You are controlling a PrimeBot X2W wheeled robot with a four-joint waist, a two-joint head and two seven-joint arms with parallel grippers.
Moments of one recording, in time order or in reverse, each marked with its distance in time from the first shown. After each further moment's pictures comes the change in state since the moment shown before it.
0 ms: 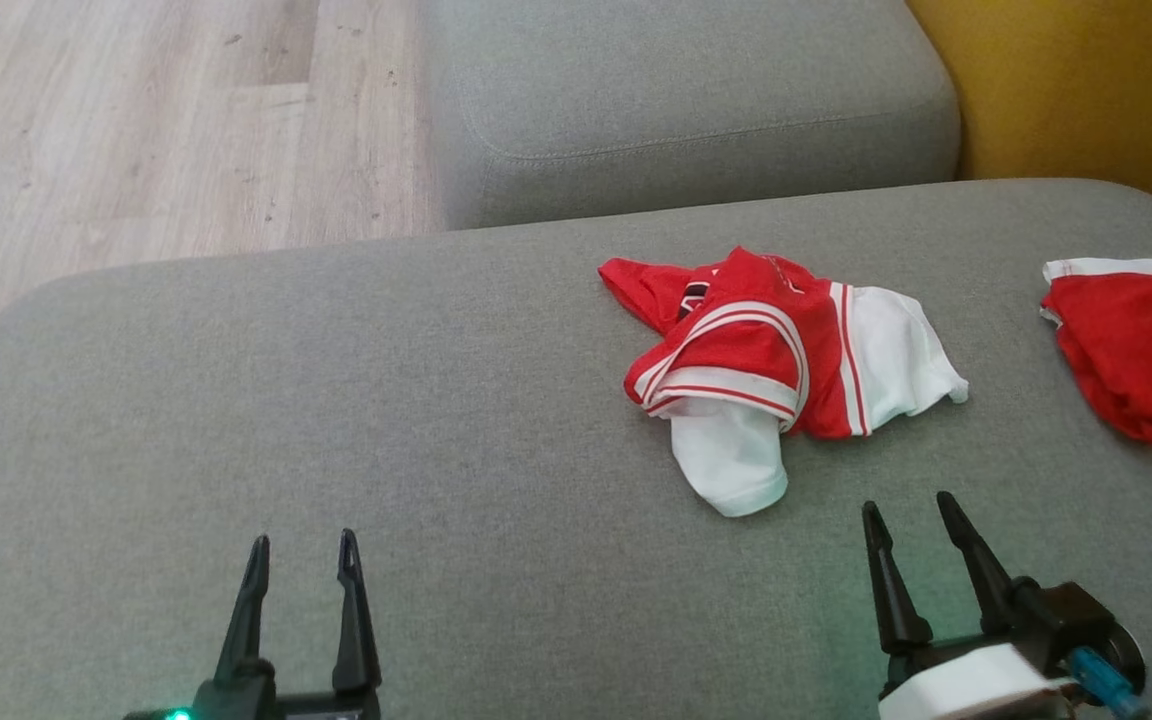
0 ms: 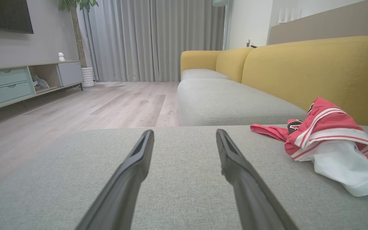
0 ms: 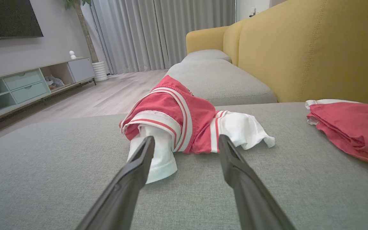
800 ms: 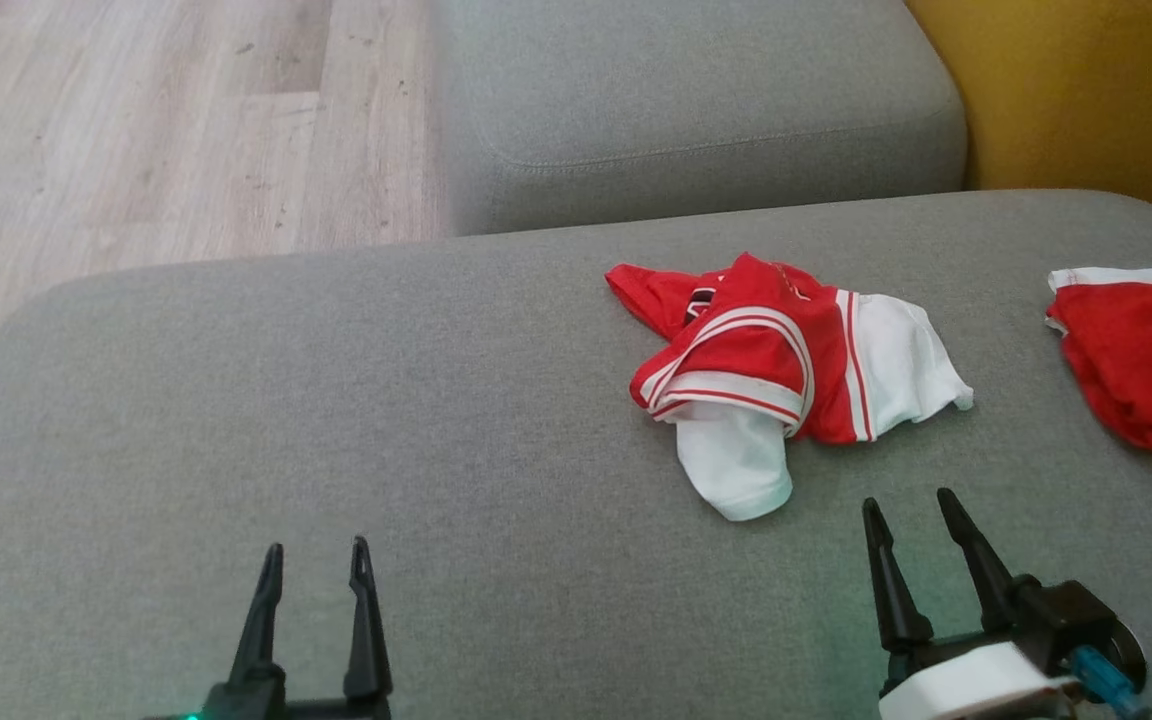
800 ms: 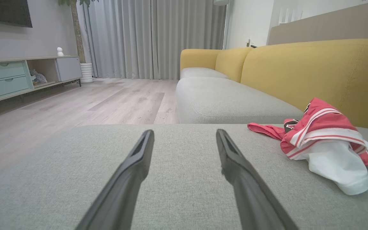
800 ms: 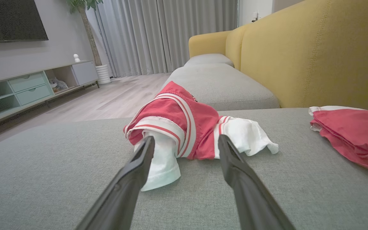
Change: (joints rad) left arm 0.000 -0.001 -0.020 0.013 -0.026 0.001 0.000; right arm 0.000 0.000 0.001 -0.007 0.000 0.000 0.000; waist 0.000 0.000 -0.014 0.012
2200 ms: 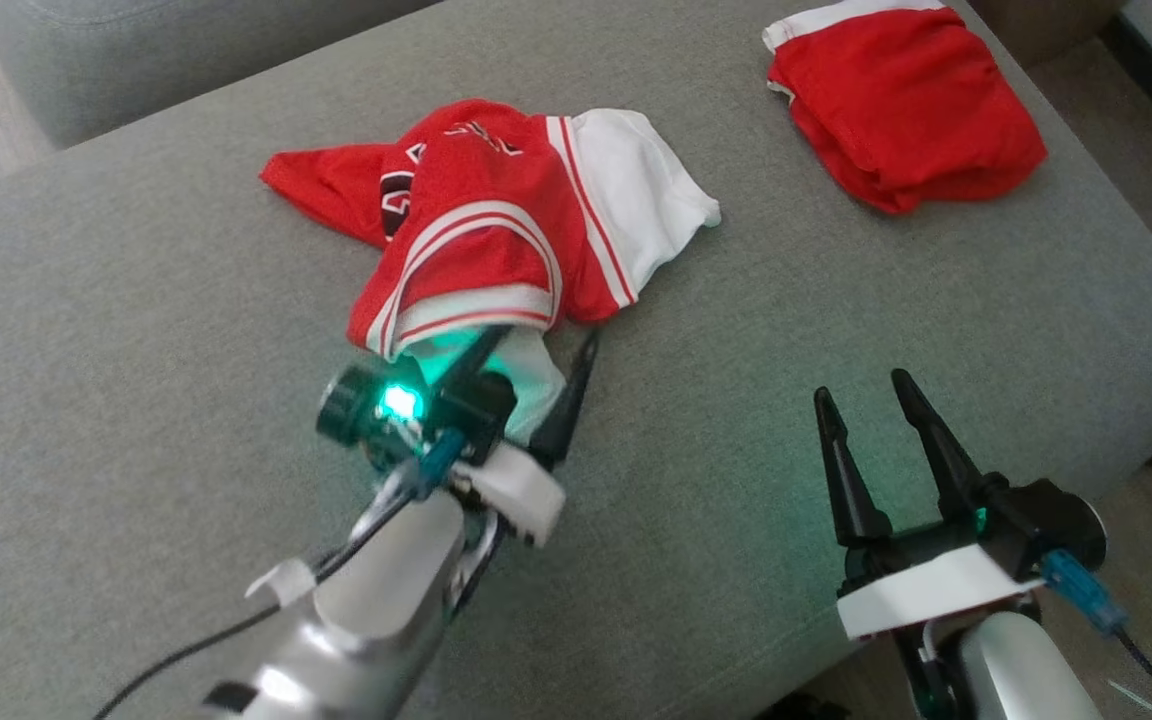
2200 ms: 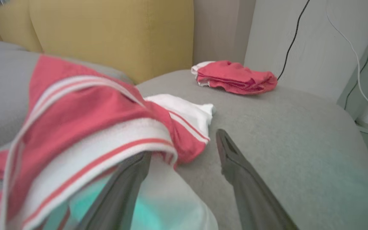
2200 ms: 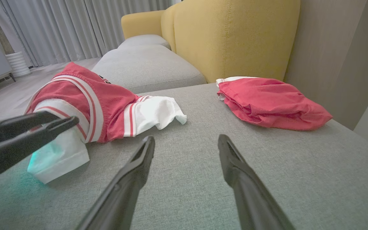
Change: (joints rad) left arm -0.767 -0.006 -0.542 0.605 -0.156 -0.116 0.000; right arm -0.158 -0.001 0.081 -0.043 0.011 0.000 0.000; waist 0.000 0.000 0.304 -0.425
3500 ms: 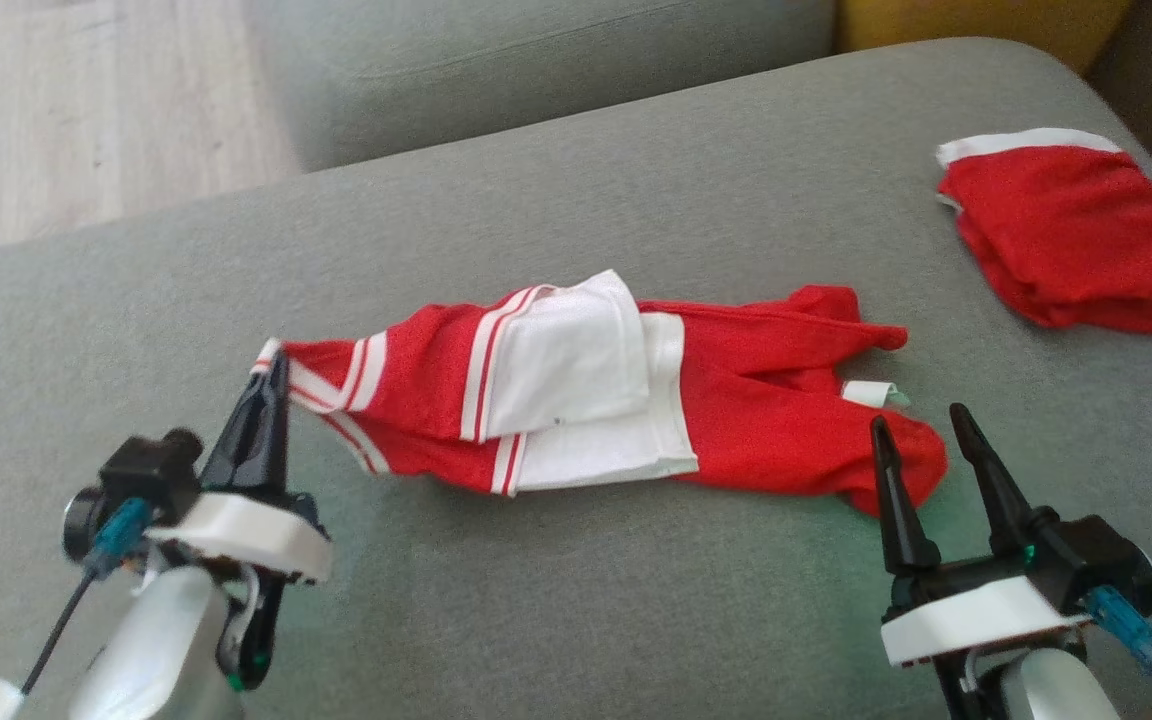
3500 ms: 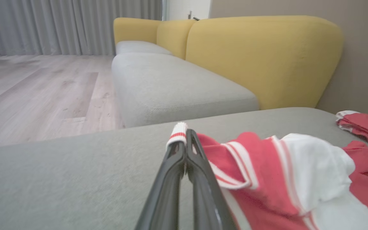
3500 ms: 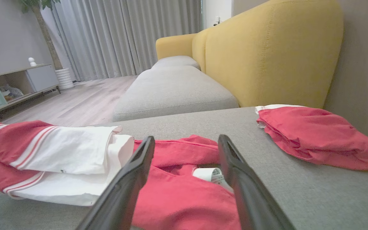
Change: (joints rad) left arm 0.230 0.228 0.333 -0.187 -0.194 -0.076 -0.002; right arm 0.071 0.001 -0.090 -0.021 -0.017 0.000 0.000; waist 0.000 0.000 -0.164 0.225
